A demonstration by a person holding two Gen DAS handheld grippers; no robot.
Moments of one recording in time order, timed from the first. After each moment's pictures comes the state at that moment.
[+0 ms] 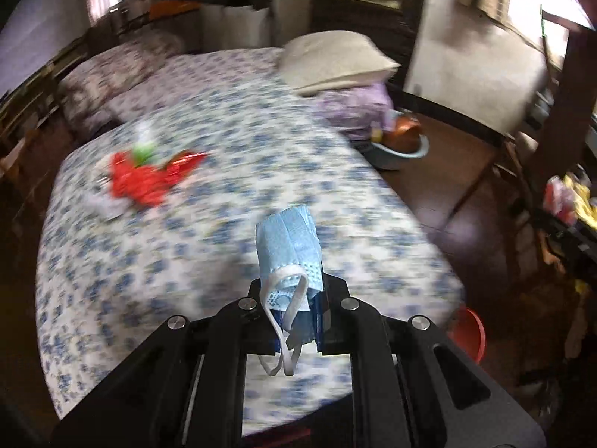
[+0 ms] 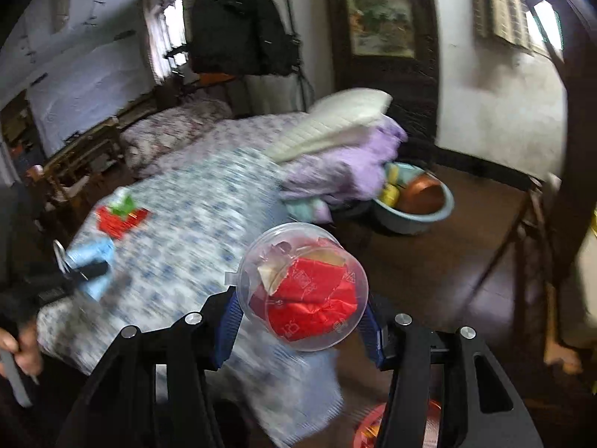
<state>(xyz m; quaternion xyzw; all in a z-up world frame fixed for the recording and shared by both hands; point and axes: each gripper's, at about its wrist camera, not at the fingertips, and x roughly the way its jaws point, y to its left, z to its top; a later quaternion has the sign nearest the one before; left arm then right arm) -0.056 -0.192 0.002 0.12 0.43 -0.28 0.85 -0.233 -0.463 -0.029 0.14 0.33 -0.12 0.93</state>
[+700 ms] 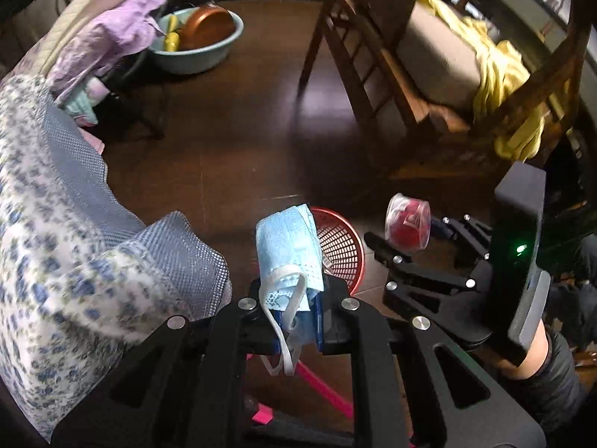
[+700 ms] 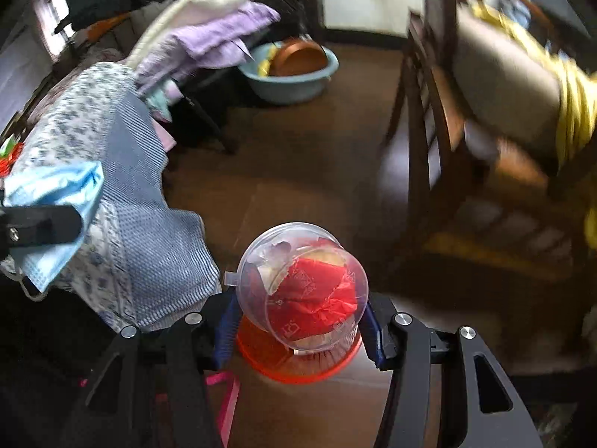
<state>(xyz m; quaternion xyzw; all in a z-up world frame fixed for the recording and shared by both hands) -0.228 -0.455 -0.099 0.26 0.54 -0.46 0.65 -0.379 -0.573 -0.215 0.24 0.48 -0.23 0.81</state>
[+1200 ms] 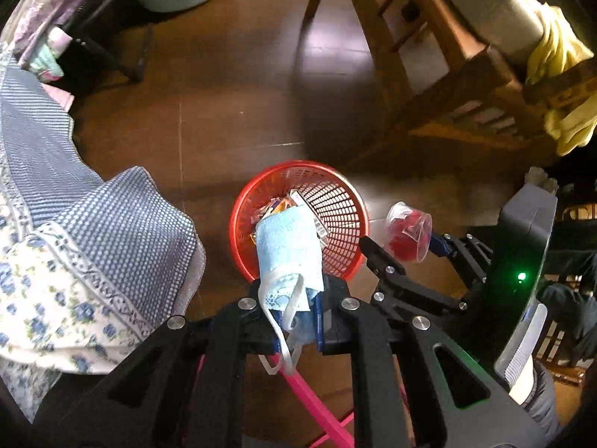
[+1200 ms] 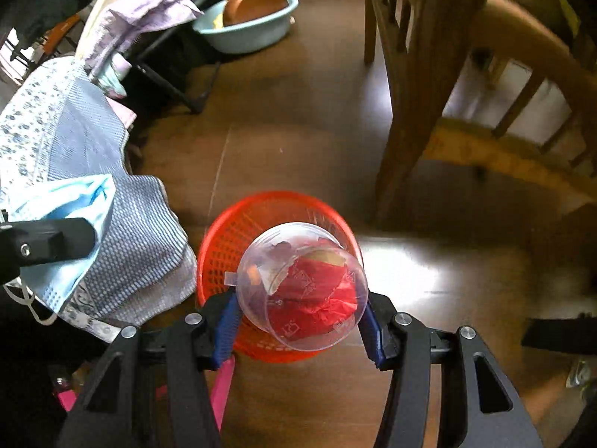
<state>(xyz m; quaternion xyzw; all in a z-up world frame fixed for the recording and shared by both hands) -0.244 -0.503 -0.200 0.29 0.62 -0.42 0.59 -0.394 -0.587 -0.310 0.31 0.53 -0.25 0.75</state>
